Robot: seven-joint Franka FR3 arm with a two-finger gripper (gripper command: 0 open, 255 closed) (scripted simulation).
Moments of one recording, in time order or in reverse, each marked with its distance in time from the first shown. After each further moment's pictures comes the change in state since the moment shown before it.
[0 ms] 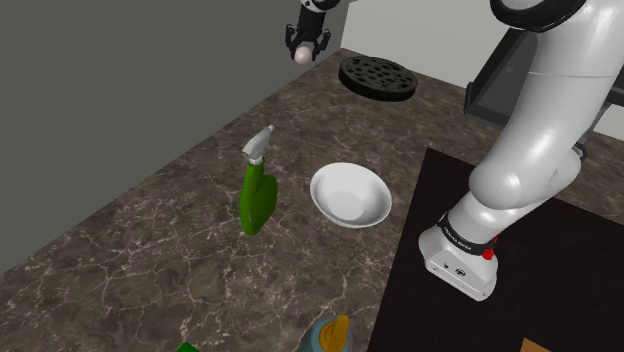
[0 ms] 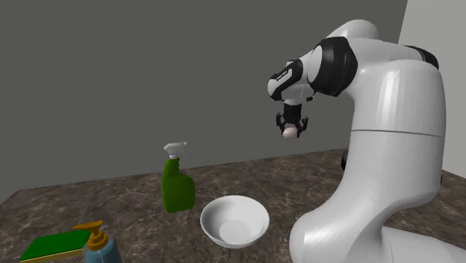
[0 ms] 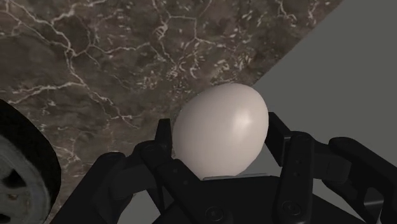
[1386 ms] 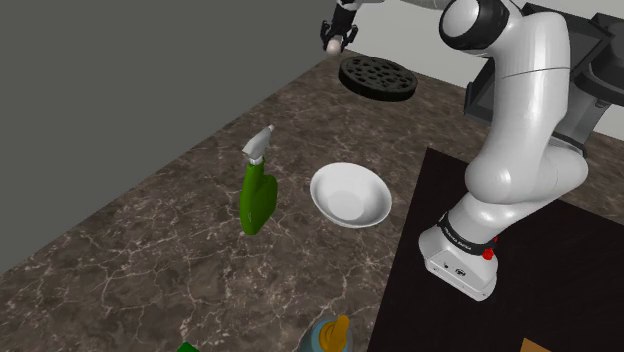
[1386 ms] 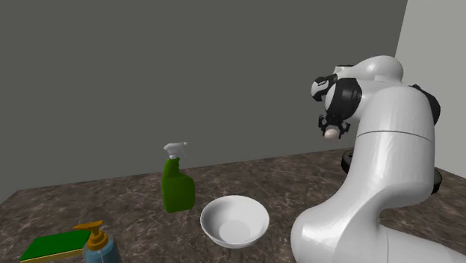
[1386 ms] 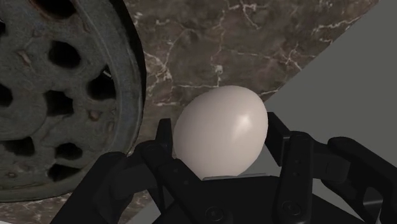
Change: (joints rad) arm -0.161 0.351 -0.079 0.503 0.021 -0.140 -0.325
